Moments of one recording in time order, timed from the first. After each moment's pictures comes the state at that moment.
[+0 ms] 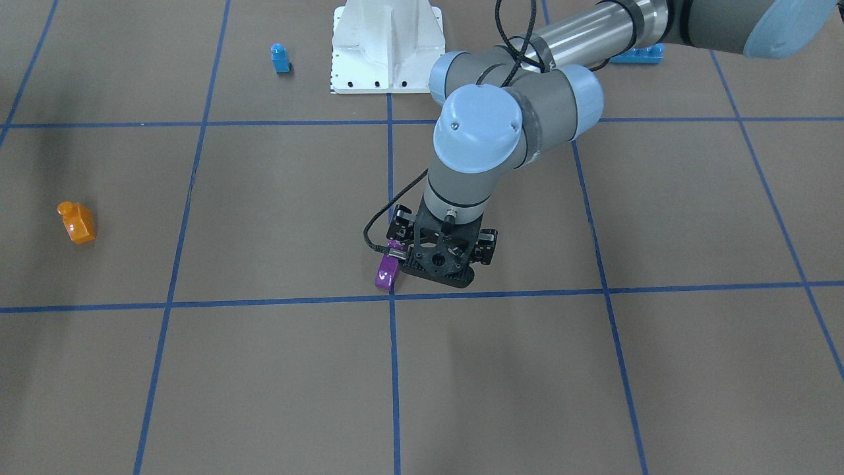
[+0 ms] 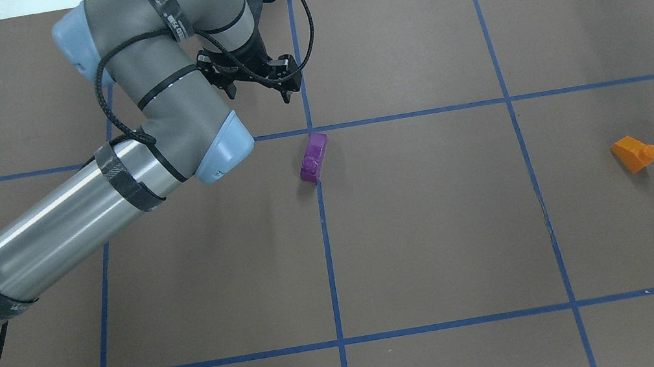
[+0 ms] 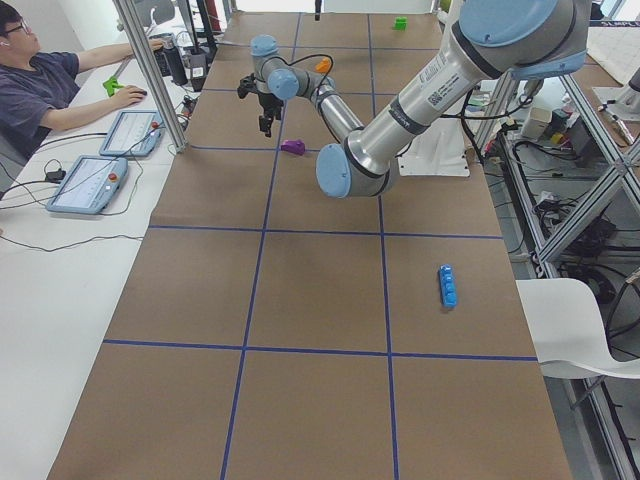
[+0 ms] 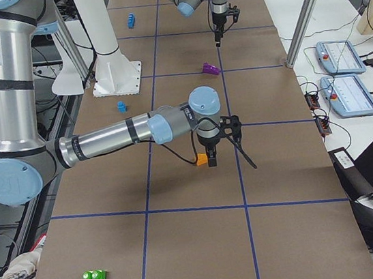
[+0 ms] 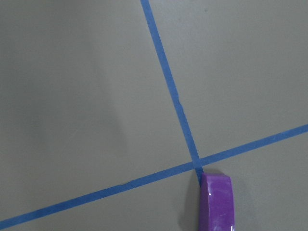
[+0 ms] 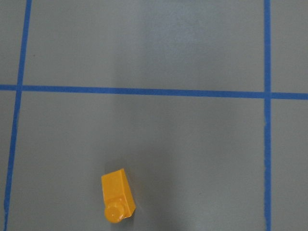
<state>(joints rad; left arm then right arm) -0.78 -2.53 -1.38 -1.52 -2.10 -0.70 1.31 -1.74 1.89 -1.28 2.34 0.43</state>
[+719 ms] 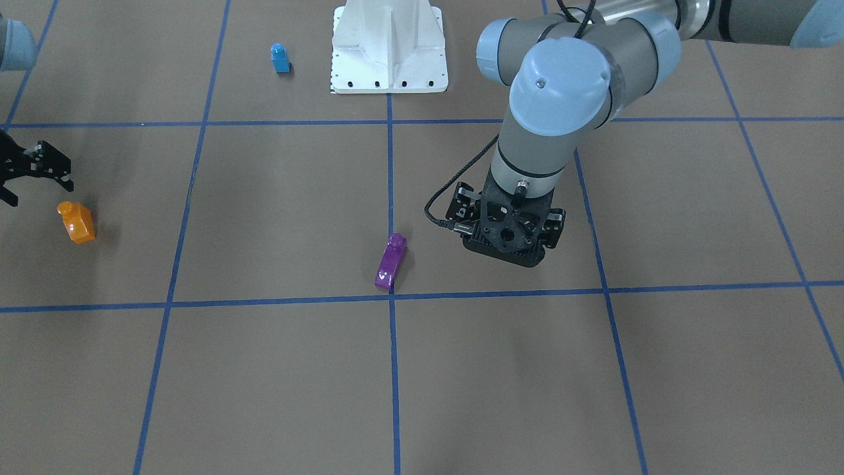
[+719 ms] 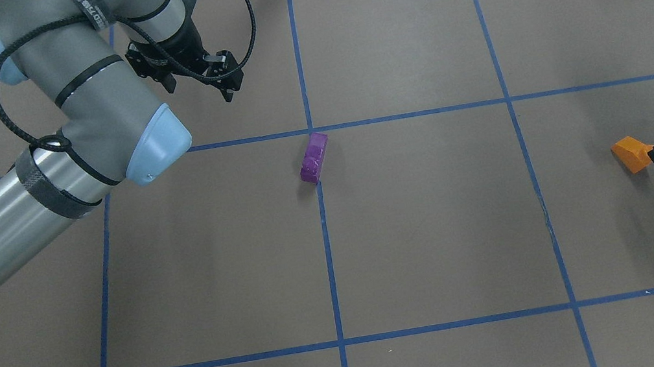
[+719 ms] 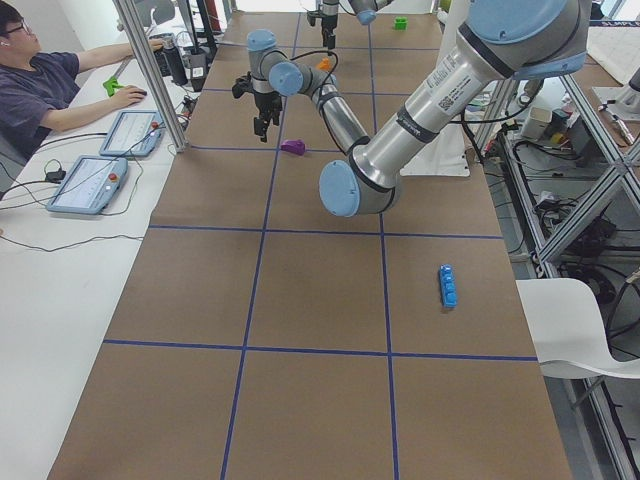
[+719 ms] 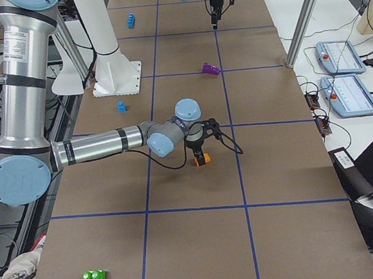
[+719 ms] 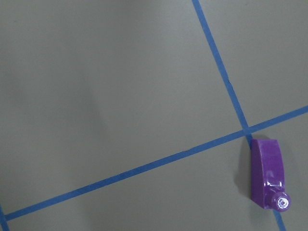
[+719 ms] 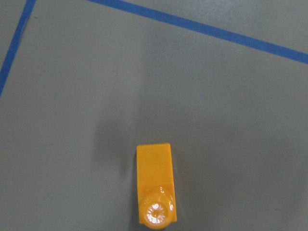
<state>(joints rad) -0.85 -2.43 -1.55 -1.39 -2.10 -0.59 0.99 -1.76 1.78 -1.02 2.18 0.50</state>
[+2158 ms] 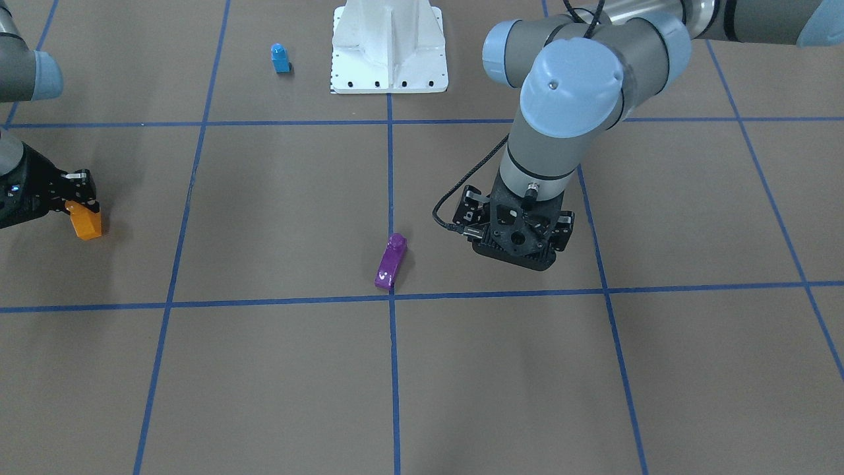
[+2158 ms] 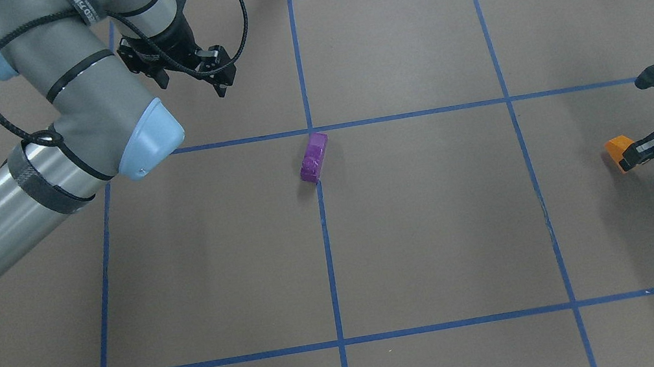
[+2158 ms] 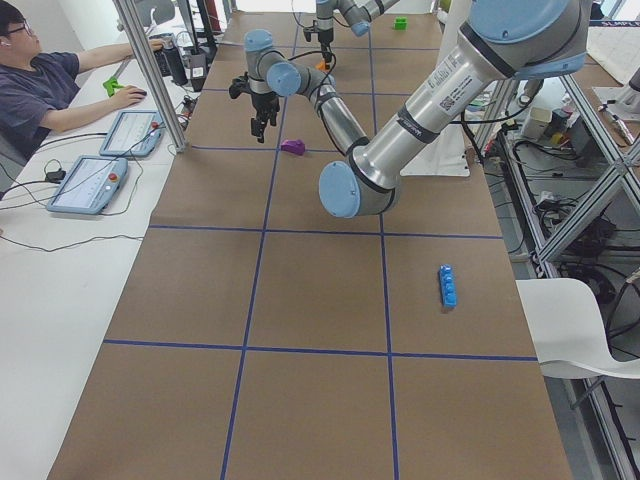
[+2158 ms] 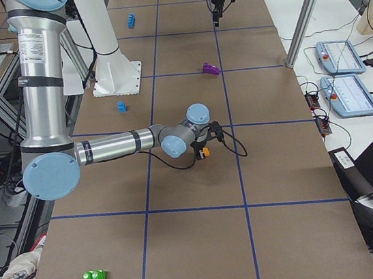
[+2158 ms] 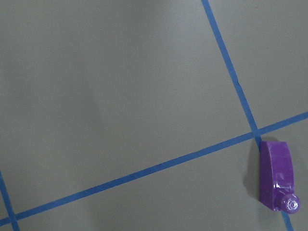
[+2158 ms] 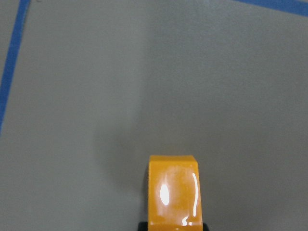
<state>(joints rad) -0.86 -2.42 -1.55 -1.39 -2.10 -0.58 0.96 -1.65 1.69 -1.04 2.27 0.59</state>
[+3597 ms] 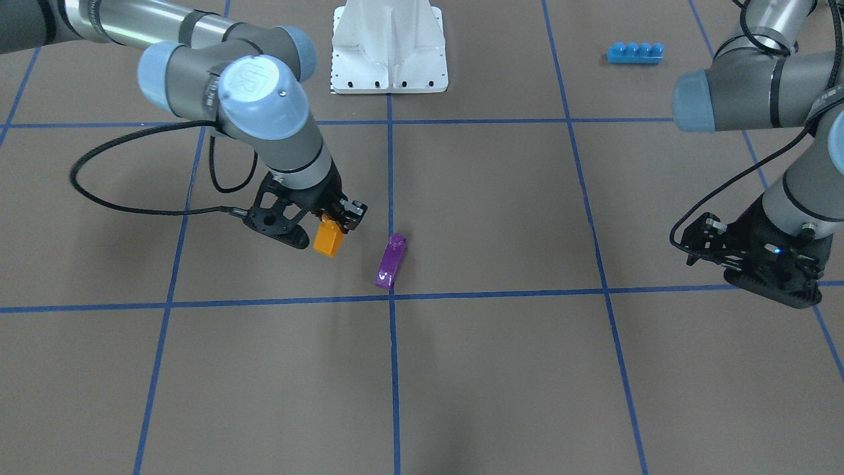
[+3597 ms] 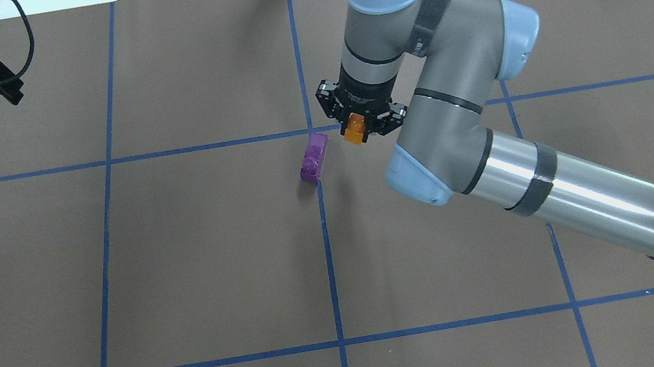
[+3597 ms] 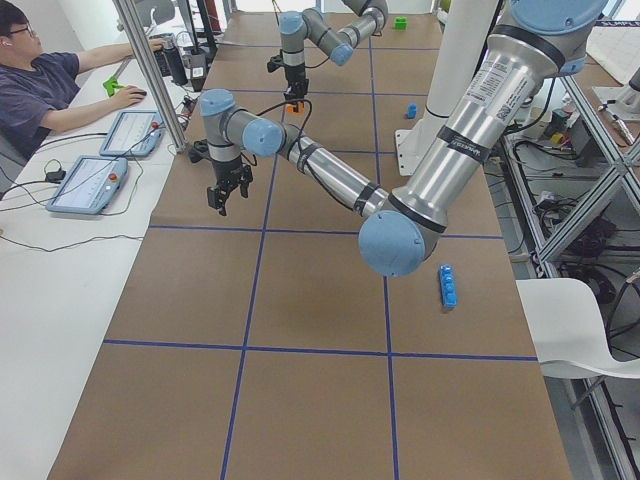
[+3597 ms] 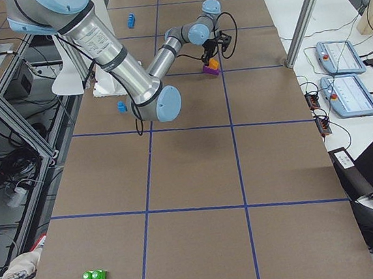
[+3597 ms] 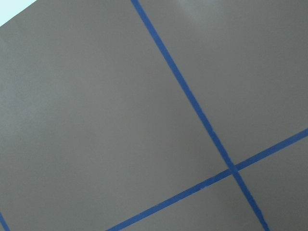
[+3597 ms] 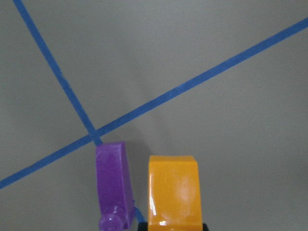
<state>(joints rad) -1.15 -2.09 -1.59 -1.40 -2.13 -0.03 0.69 -0.72 1.49 -1.62 2.10 1.59</state>
